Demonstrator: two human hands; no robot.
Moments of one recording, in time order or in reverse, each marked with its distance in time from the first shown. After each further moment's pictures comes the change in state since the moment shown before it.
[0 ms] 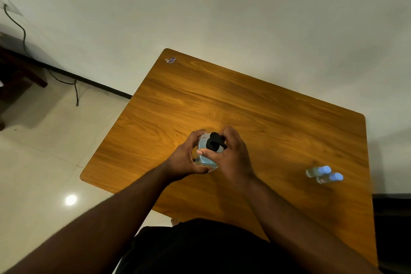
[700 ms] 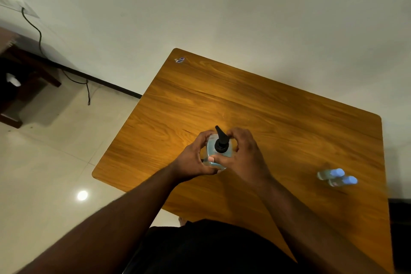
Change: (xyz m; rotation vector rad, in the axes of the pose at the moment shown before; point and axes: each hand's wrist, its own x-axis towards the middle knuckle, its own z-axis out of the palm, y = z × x) left_hand -0.005 0.007 0.000 -0.002 0.021 -0.002; right_hand -0.002 -0.002 -0.015 -0.081 -0.129 0.029
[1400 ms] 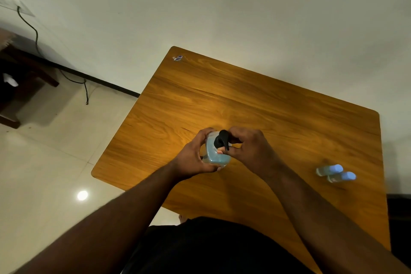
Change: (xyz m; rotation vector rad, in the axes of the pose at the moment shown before) left_hand 0.000 0.002 0.002 0.056 -0.002 0.047; right_hand 0.013 -0.003 -0.032 0.062 -0.142 -0.268
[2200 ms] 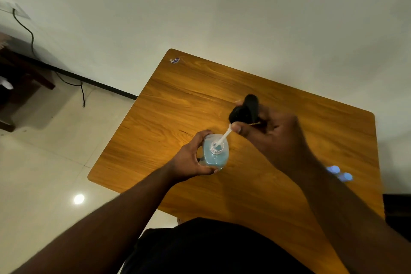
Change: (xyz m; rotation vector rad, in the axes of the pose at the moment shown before) left_hand 0.001 0.001 -0.005 0.030 -0.018 -0.020; right_hand -0.005 -0.067 -0.062 0.204 0.224 -0.043
